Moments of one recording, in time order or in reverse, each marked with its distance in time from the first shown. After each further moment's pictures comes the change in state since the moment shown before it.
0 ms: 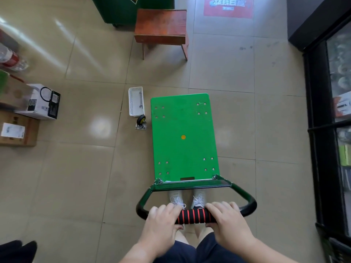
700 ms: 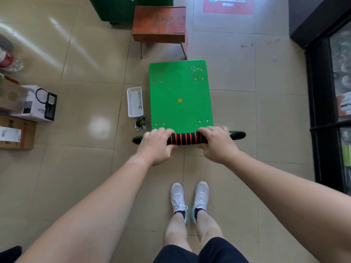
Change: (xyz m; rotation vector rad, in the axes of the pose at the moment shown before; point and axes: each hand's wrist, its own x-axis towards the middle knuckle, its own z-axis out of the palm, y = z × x) left_hand 0.181 -0.085 -0.150 -0.055 0.100 -0.175; right_hand 0.219 0.029 -0.119 -0.004 0.085 0.094
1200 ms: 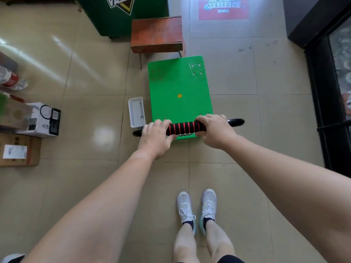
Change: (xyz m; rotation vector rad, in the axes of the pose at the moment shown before) left_hand 0.054 -0.011 -0.022 0.018 0.115 -0.067; right_hand 0.069 0.005 -0.026 -0.004 -0.010 0.044
